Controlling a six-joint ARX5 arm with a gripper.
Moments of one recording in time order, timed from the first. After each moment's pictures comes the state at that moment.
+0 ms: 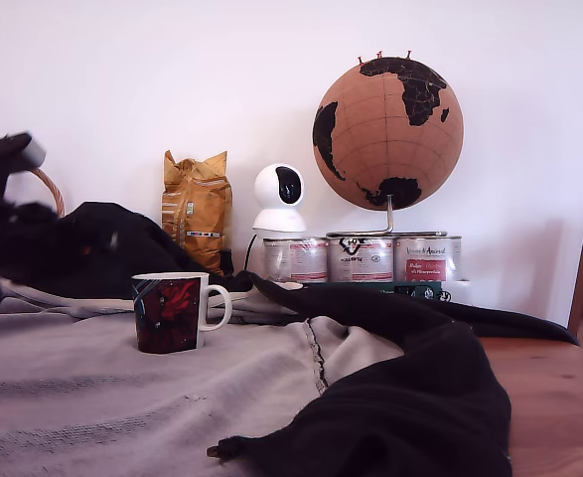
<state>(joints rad) -0.17 1.82 0.62 1.02 0.28 -0.07</state>
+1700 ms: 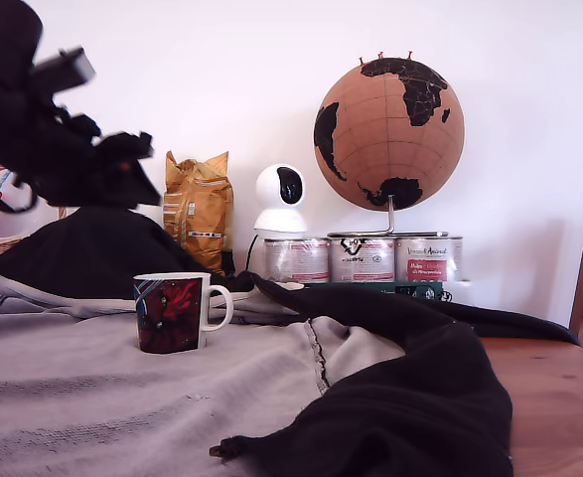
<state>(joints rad) -0.24 1.56 0.81 0.41 0.22 -0.02</state>
